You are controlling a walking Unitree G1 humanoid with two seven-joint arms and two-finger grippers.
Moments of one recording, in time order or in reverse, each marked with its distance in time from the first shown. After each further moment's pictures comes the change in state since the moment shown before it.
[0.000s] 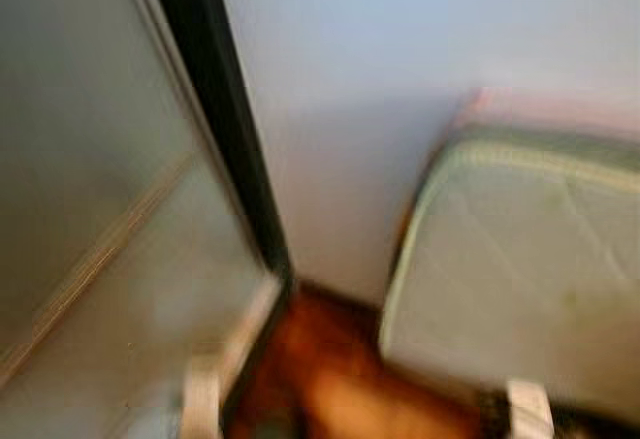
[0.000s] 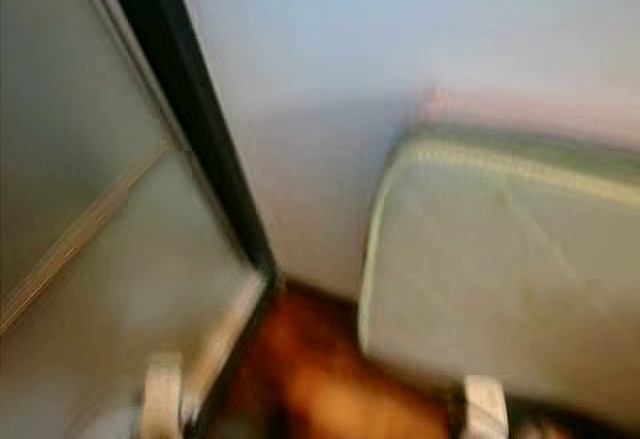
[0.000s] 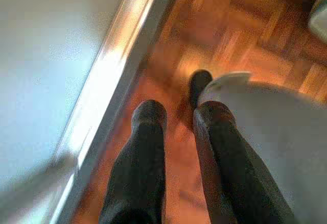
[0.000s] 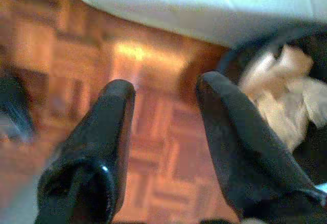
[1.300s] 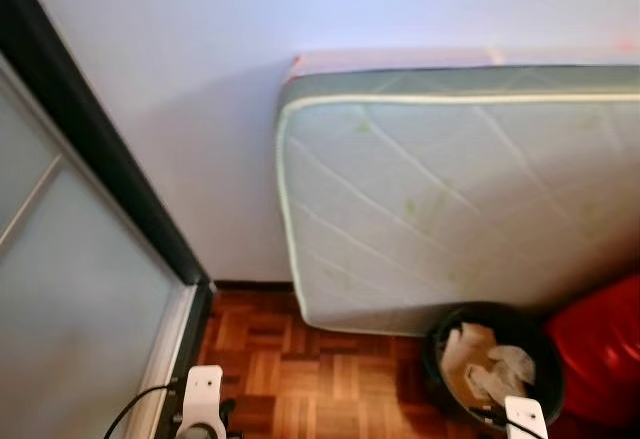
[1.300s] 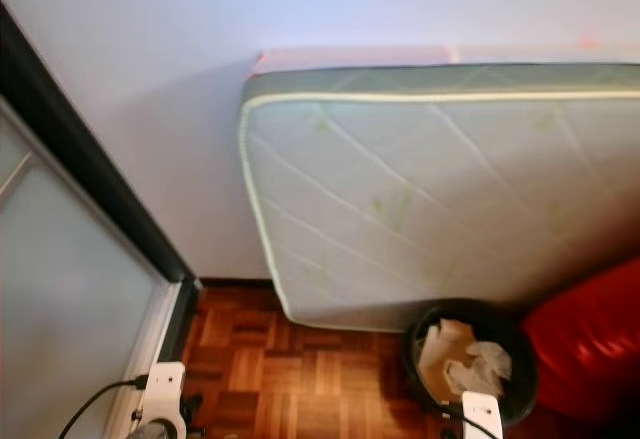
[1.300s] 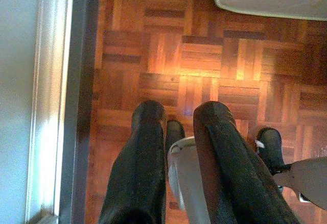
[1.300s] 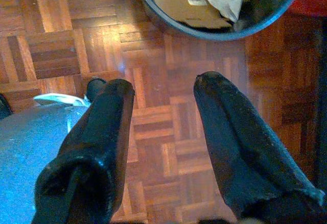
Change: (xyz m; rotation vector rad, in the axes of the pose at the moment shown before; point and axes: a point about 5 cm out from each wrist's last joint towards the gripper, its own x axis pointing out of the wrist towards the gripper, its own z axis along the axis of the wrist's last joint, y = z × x) left arm 0.005 -0.001 0.023 0.010 -0.075 -0.005; right arm -0.001 0.004 -0.012 0.004 0.043 0.012
